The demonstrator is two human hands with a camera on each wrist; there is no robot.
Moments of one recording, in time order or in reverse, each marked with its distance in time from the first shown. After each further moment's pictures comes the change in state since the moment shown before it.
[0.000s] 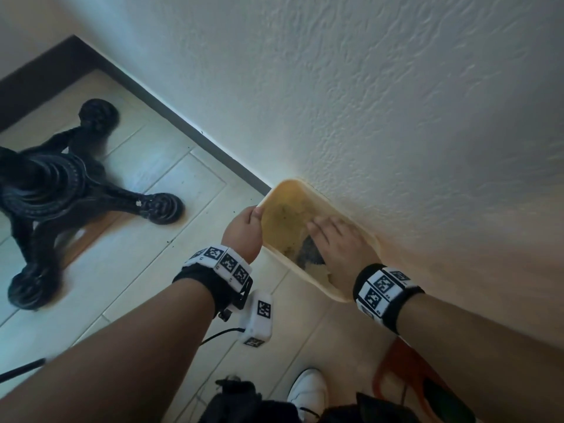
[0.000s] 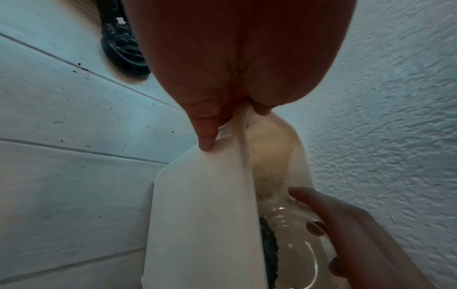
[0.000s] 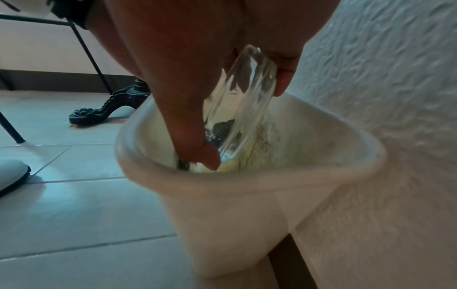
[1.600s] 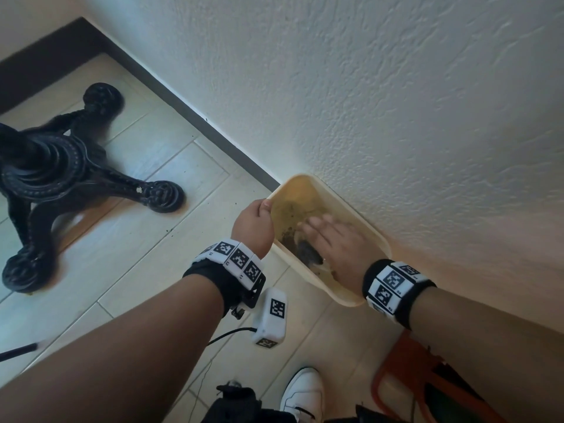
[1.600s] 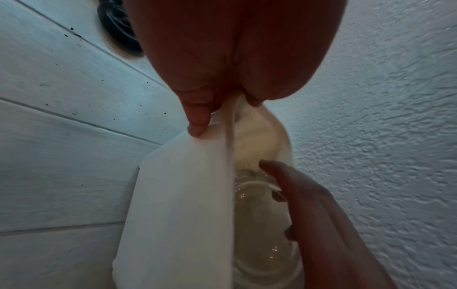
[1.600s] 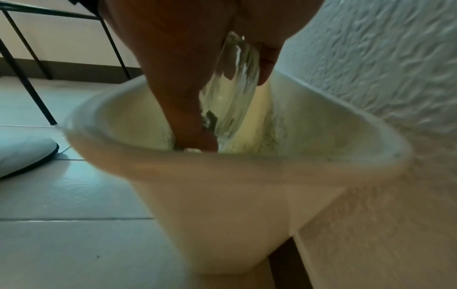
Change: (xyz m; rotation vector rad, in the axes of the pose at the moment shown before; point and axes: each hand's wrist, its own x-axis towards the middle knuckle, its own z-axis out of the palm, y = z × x) left_hand -0.009 0.001 0.021 -0.037 0.106 0.022; right_hand -0.002 0.006 0.007 0.071 0.020 -0.234
